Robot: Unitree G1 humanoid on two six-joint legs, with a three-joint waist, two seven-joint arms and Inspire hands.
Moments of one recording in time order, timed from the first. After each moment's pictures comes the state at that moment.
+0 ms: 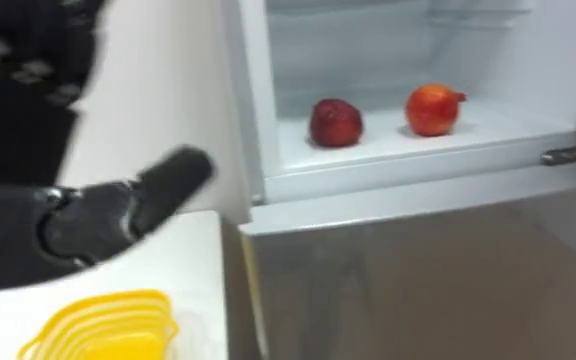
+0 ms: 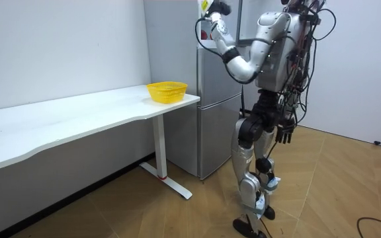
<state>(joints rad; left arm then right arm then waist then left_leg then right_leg) 0.01 0.33 0.42 -0.67 -0.53 -0.08 -0.10 0.25 -0.23 -0.14 1.27 -0.34 0.02 -0.05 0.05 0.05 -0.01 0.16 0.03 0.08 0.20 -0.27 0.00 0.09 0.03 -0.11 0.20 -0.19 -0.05</state>
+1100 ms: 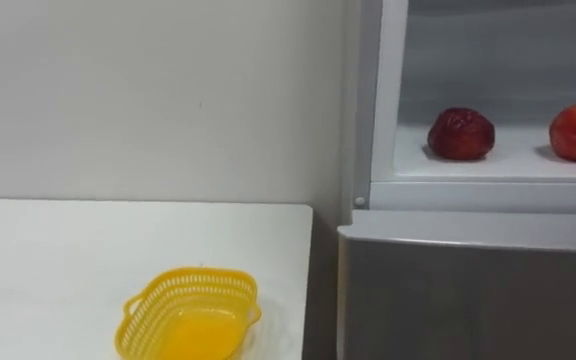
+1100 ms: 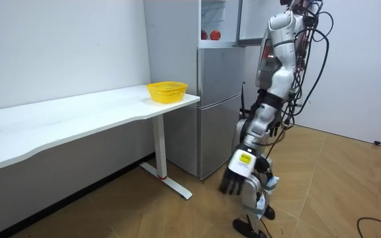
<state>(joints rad) 0.36 0.15 0.18 0.96 -0.16 0.01 0.24 0.22 -0.23 -0.14 1.17 -0.28 0.06 -0.06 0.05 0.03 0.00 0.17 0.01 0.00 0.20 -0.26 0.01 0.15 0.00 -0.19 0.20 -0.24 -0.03</state>
